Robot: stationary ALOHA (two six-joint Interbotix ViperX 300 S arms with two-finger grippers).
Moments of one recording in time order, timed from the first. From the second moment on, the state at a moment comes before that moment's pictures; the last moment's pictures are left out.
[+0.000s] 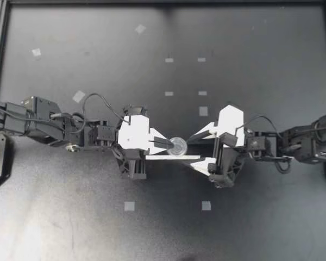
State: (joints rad) left arm 0.02 0.22 0.75 -0.06 -0.39 0.19; right arm -0.03 0.30 0.95 0.08 -0.73 0.21
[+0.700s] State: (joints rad) left arm 0.02 0.25 0.75 -0.06 -0.39 0.18; right arm -0.03 0.35 0.90 0.08 -0.72 0.17
